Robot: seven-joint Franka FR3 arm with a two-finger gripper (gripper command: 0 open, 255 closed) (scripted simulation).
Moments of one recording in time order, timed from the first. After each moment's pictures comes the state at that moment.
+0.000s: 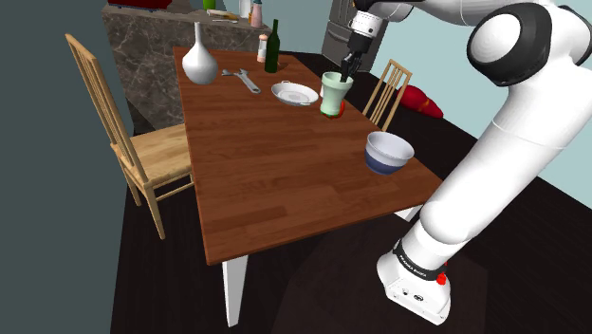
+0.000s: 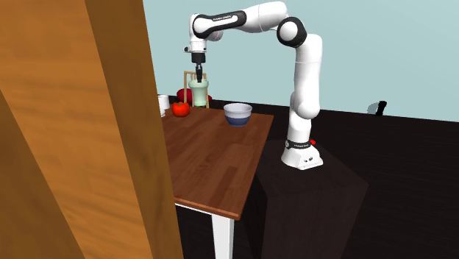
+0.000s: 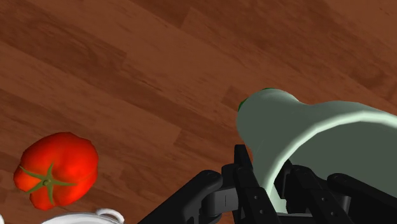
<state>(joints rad) -0.32 0.05 -0.26 -1.69 0.14 1.70 -0.61</state>
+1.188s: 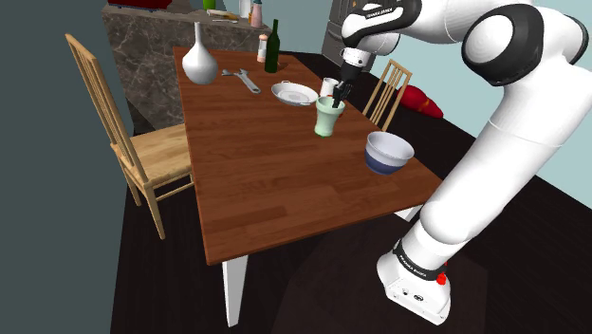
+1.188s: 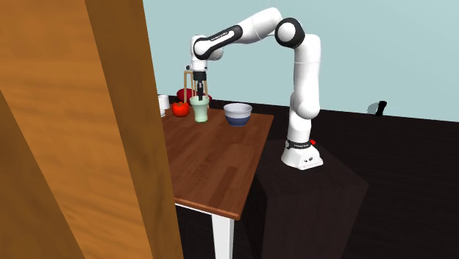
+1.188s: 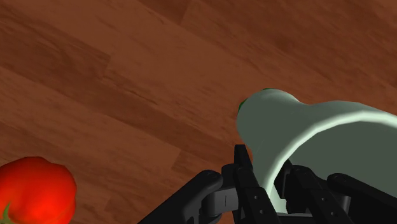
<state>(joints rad) -0.32 0.08 -0.26 -1.91 0.15 1.94 -0.64</state>
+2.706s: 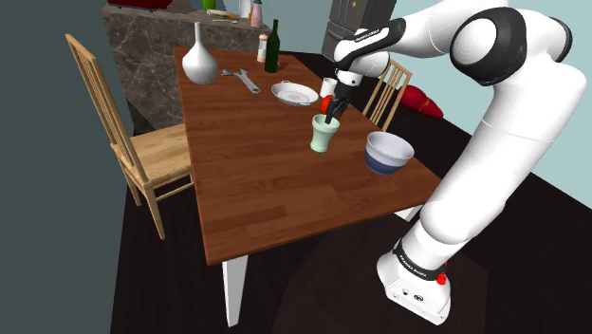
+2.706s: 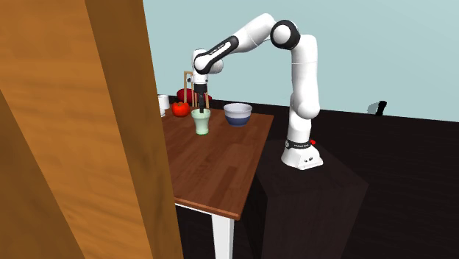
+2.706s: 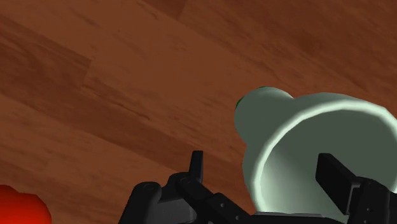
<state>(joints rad) -0.32 0.14 -0.25 -2.02 0.18 2.10 -0.67</state>
